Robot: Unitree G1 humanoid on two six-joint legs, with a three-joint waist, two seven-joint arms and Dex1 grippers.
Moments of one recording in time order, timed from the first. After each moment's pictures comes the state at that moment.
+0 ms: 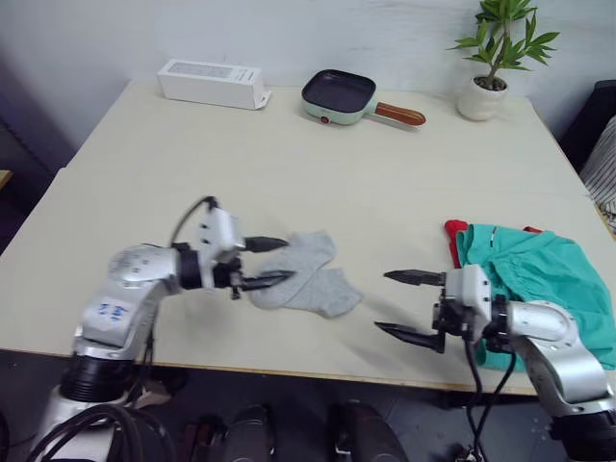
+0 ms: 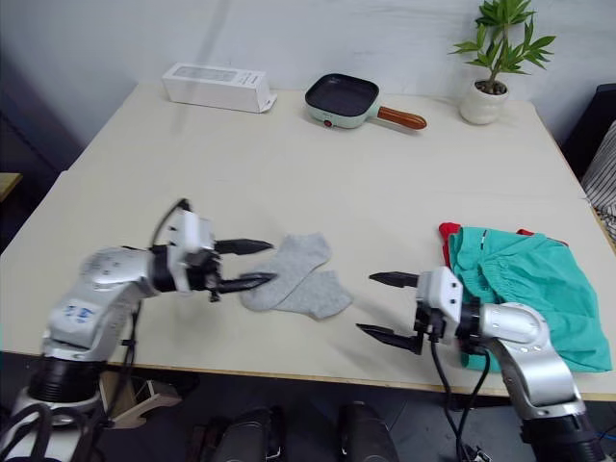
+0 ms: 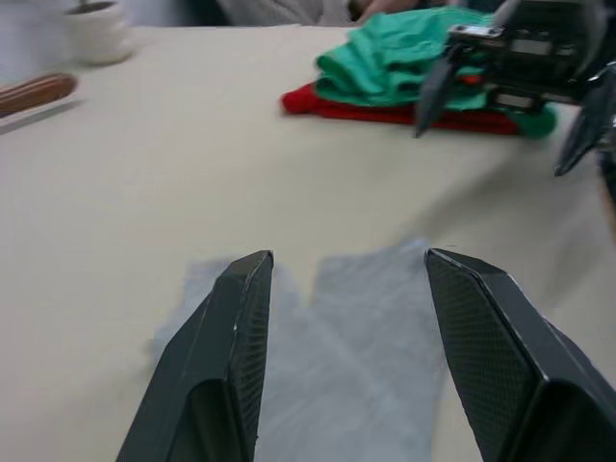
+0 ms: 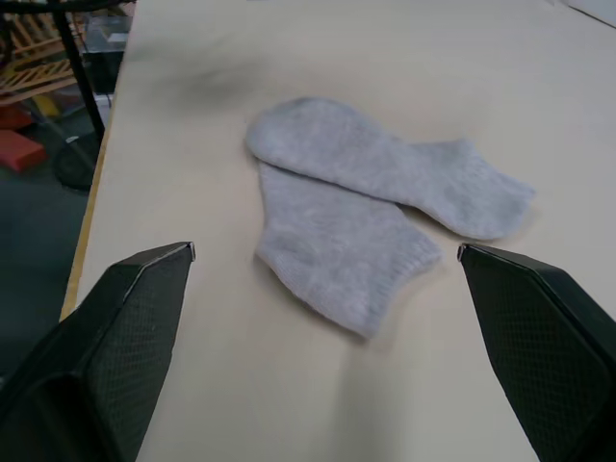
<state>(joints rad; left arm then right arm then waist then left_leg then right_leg) -0.34 0.73 0.08 -0.16 -0.41 0.38 -1.00 -0.14 -0.63 0.06 -0.21 0.39 0.08 1.11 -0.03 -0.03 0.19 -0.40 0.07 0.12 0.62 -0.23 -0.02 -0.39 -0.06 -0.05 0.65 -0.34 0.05</state>
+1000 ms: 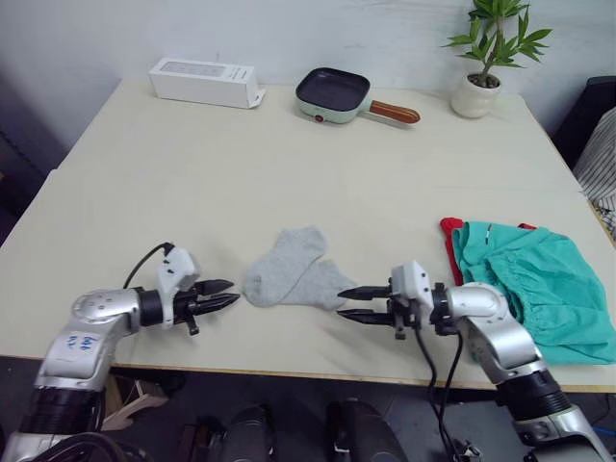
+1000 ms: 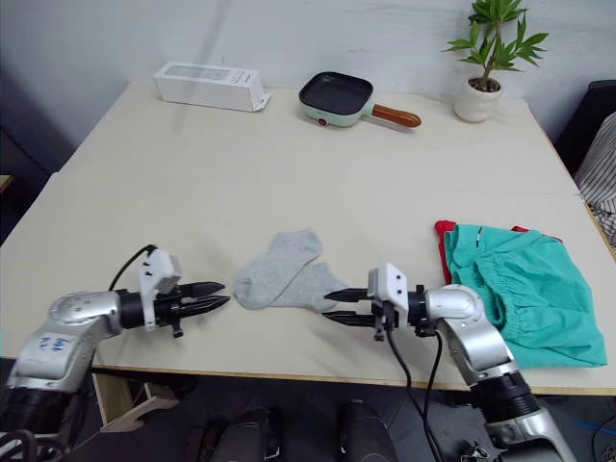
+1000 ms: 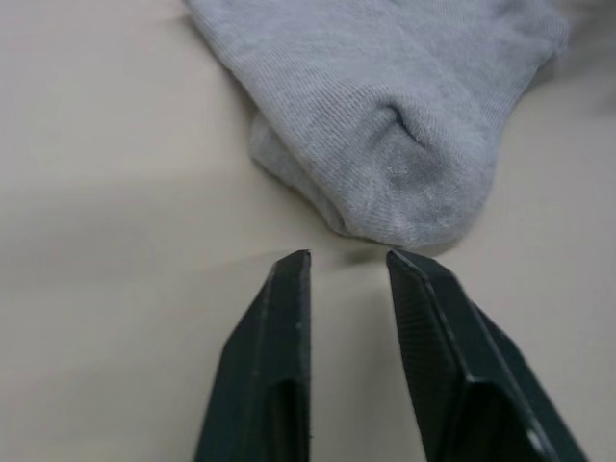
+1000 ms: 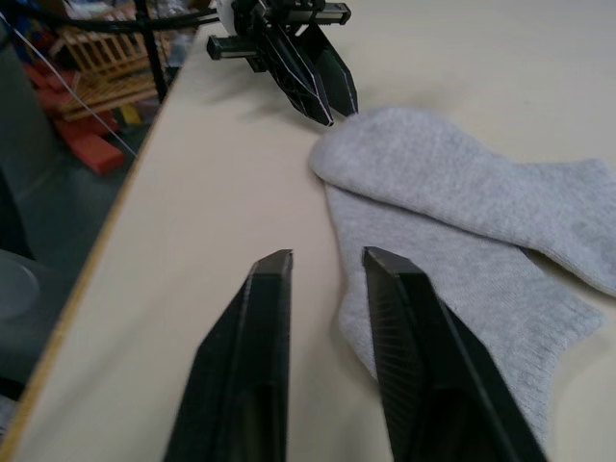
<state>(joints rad) -0.15 0.73 0.14 -0.10 -0.41 0.45 -0.98 -0.31 -0.57 0.17 -0.03 0.43 0.12 1.24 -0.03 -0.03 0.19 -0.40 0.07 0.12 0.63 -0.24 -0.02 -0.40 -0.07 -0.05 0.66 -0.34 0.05</state>
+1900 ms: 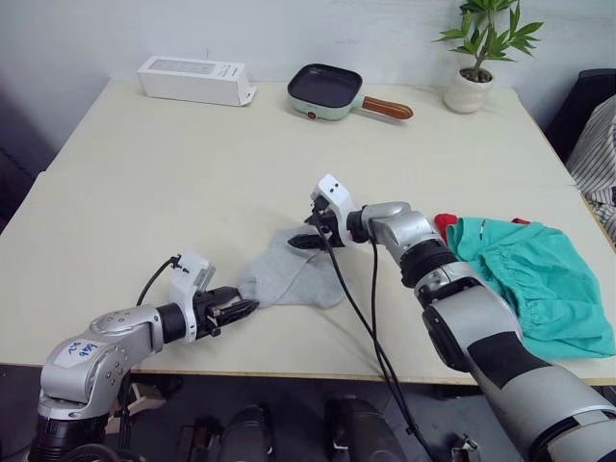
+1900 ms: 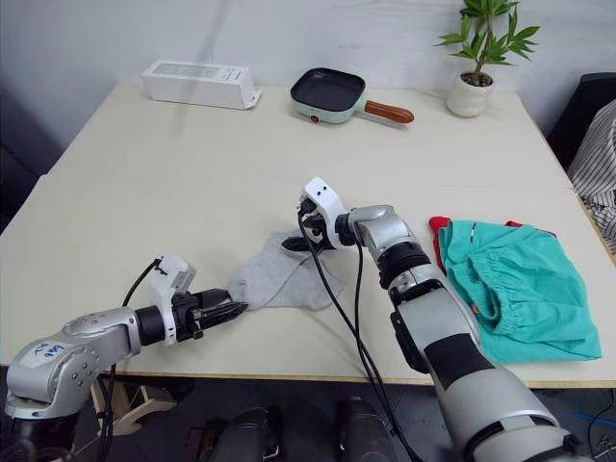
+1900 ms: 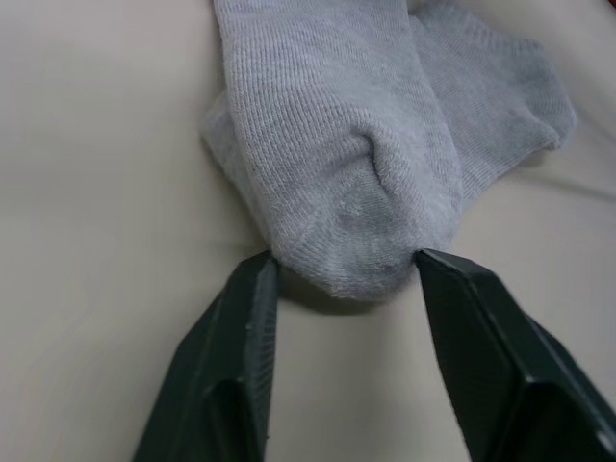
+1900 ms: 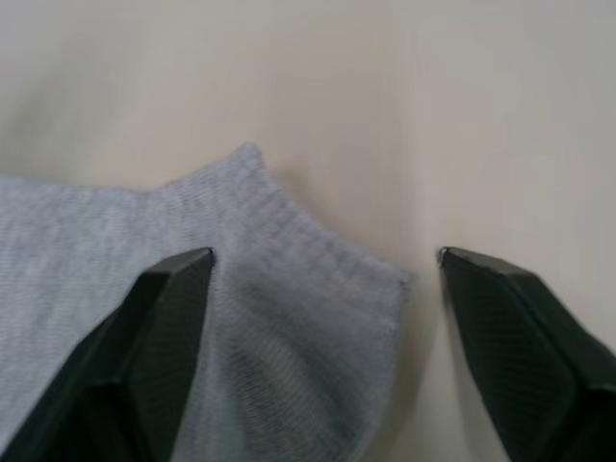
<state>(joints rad) -0.08 0.58 0.19 -0.47 -0.60 1.06 -0.52 -1.20 -0.16 0.23 1.12 0.09 0.28 0.91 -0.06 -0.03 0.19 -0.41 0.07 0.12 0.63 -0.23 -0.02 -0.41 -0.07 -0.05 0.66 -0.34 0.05</state>
